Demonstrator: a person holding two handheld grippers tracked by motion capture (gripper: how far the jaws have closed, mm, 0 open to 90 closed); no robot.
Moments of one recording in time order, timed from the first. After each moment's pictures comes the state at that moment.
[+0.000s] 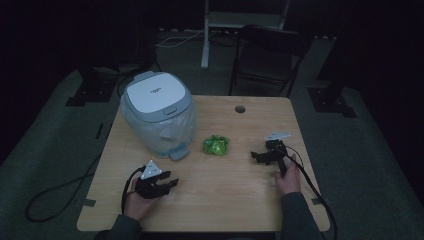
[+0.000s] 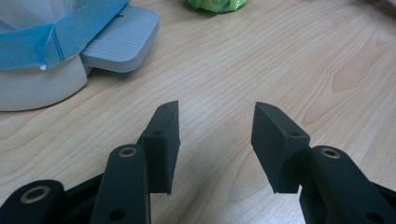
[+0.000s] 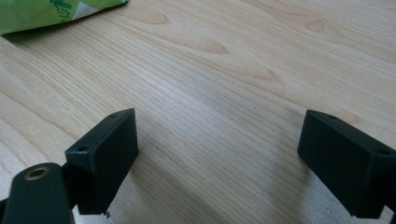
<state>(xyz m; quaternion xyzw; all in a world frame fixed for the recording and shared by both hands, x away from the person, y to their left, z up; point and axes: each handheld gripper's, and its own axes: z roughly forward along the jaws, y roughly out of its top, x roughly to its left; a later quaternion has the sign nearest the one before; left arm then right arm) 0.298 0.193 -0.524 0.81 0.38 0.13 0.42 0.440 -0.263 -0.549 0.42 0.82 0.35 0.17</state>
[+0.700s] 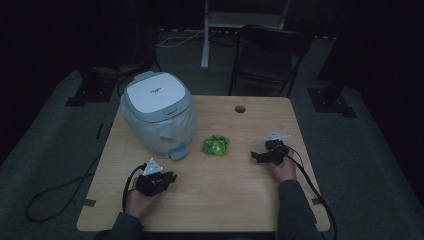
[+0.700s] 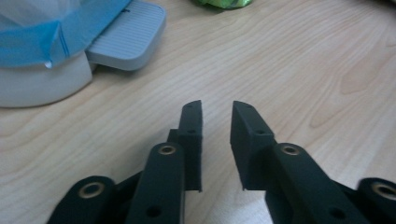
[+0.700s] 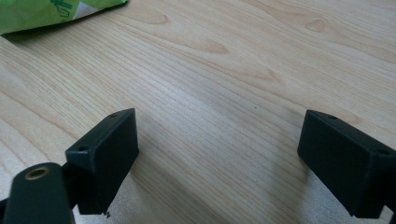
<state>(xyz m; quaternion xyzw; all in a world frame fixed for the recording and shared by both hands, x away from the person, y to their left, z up) 0.306 0.190 -0.520 0.81 0.40 0.13 0.40 0.440 -0.263 -0.549 0.42 0.82 0.35 0.17</state>
